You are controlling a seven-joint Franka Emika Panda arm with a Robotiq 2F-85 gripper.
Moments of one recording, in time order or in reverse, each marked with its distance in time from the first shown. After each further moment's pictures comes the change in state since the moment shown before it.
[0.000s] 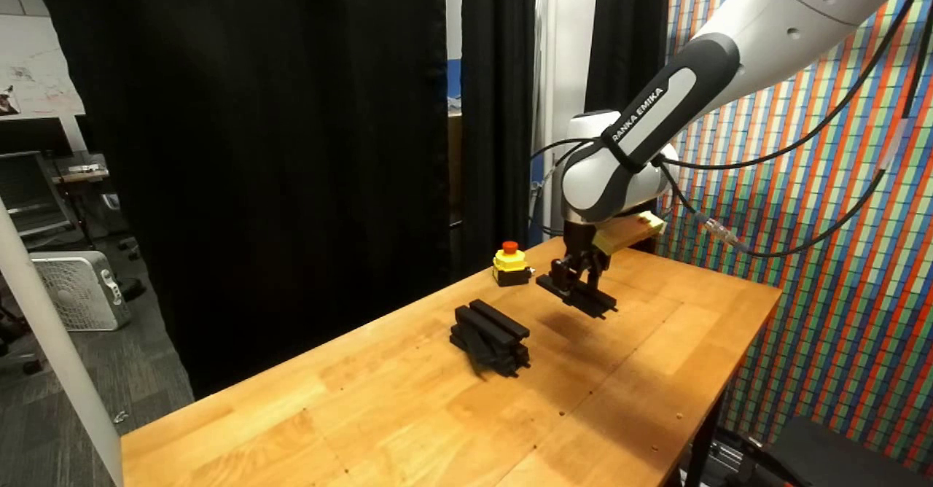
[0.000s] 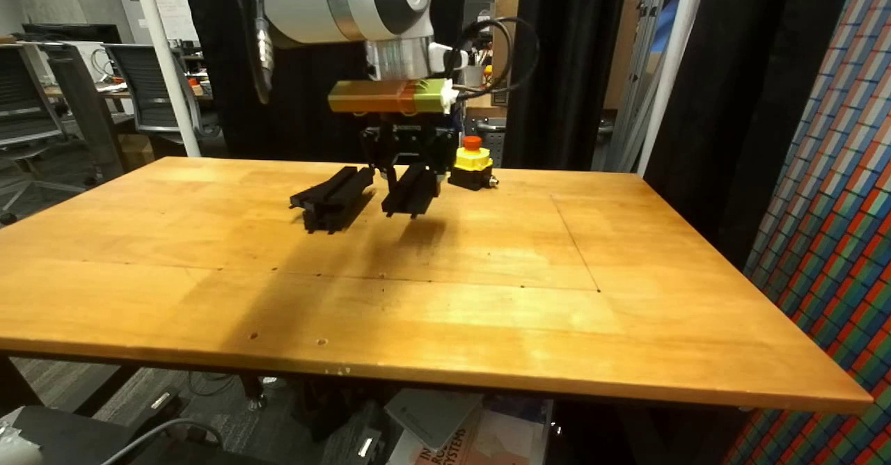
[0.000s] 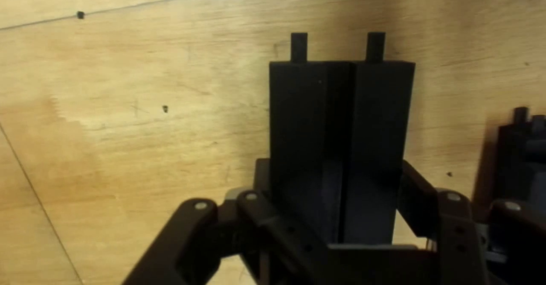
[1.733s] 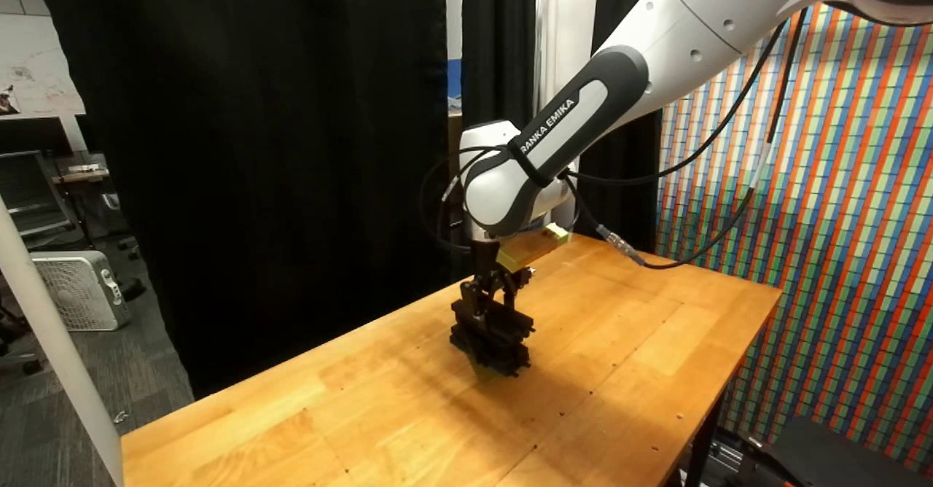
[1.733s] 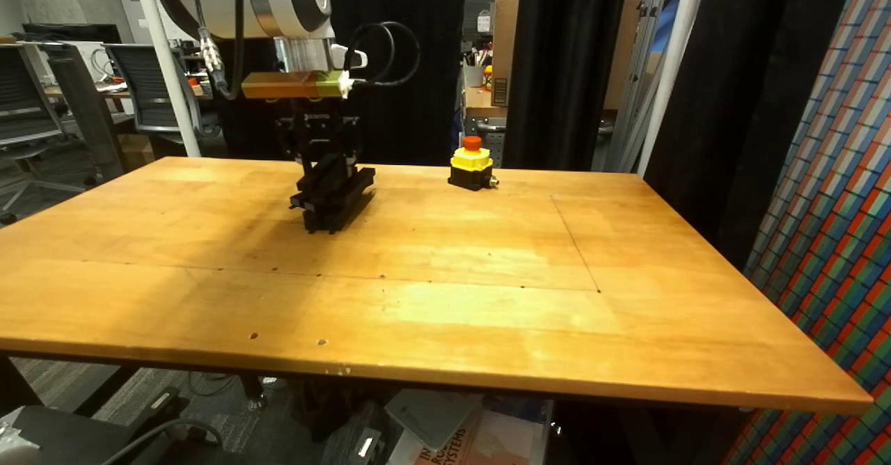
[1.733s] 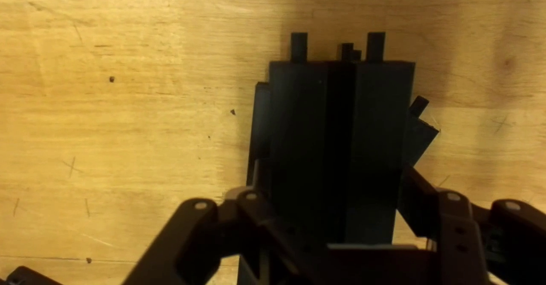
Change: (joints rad) arm 0.166 0.194 0.135 0.274 -0.003 -0.152 0.127
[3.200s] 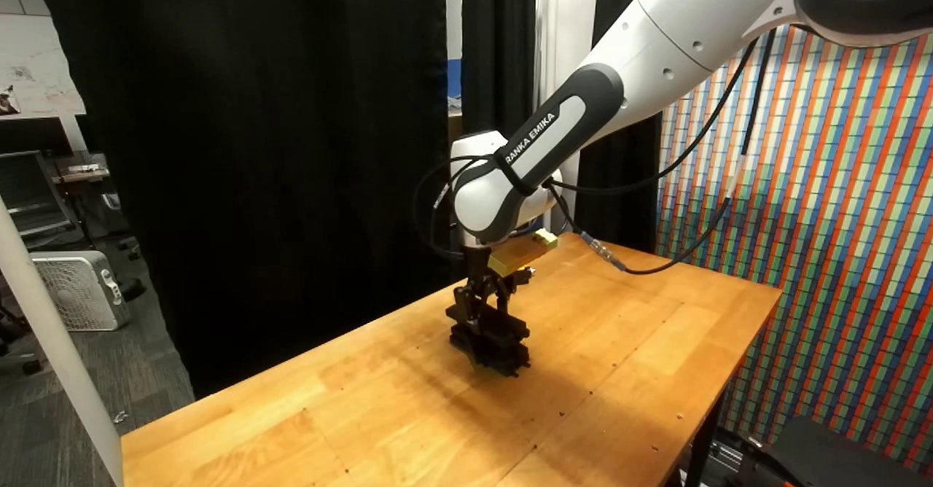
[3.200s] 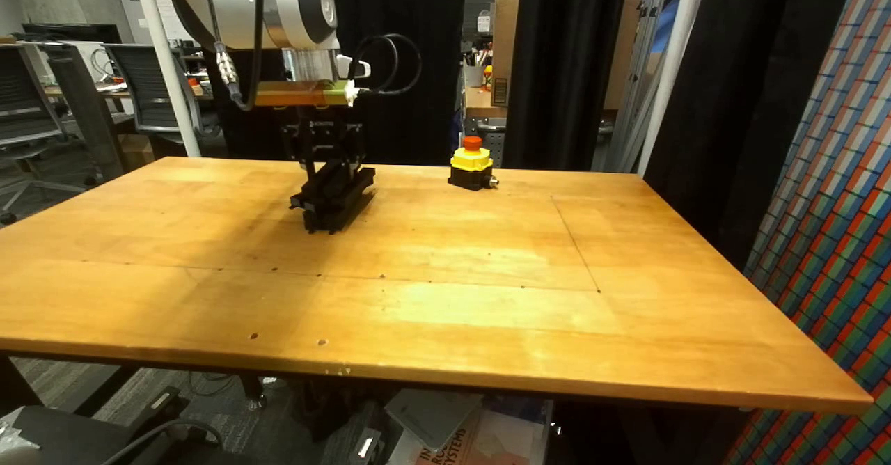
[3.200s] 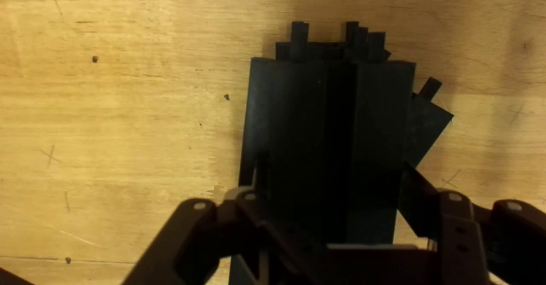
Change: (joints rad) arm 0.001 0.078 0.000 0.079 0.001 -0.024 -0.015
